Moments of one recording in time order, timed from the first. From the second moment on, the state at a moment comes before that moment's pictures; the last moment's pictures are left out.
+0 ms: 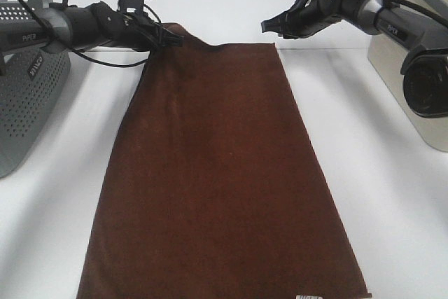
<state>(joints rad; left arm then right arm) -0.23 2.67 -2.17 -0.48 0.10 0.48 0.21 2.80 -2.54 0.20 0.46 -0.18</state>
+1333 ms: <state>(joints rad) -0.18 2.67 -2.19 -0.48 0.06 0.45 0.16 2.77 -2.54 0.18 0.58 -0.18</state>
